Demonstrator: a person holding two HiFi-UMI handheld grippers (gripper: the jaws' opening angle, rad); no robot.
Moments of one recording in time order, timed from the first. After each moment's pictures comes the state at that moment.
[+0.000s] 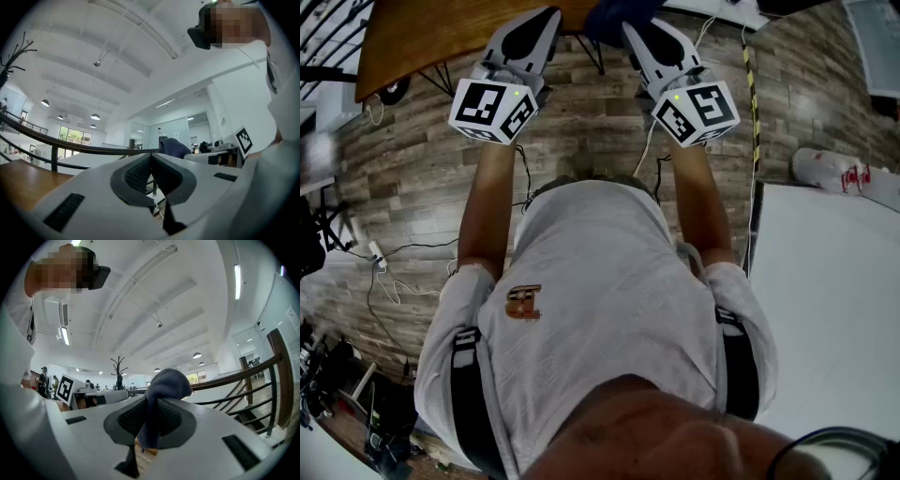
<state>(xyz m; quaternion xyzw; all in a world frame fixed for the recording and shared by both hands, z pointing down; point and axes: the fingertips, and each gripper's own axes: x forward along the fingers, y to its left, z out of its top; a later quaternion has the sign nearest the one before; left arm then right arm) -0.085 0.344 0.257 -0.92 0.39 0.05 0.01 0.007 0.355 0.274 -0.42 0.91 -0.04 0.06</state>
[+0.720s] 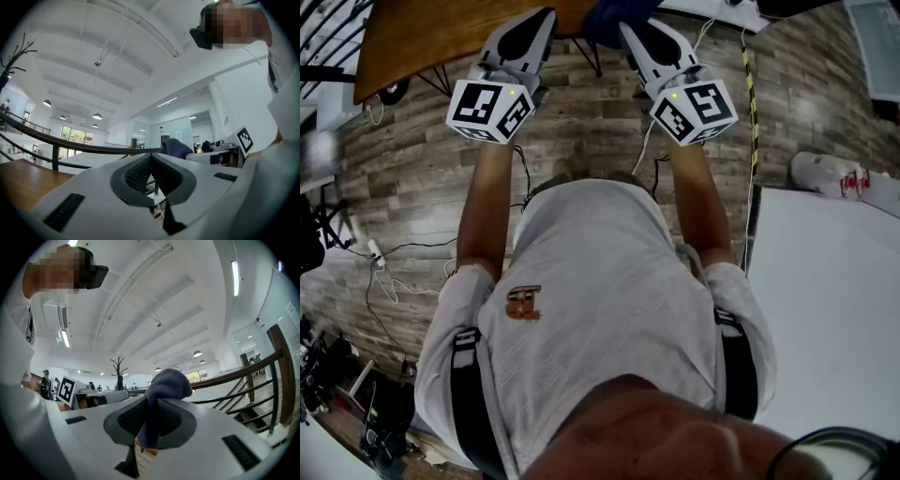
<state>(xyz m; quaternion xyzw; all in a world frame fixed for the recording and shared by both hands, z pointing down) -0.063 0.325 0.259 -0.91 0.40 0.05 0.01 0.033 0.337 0.275 -0.41 0.91 -0.05 0.07</state>
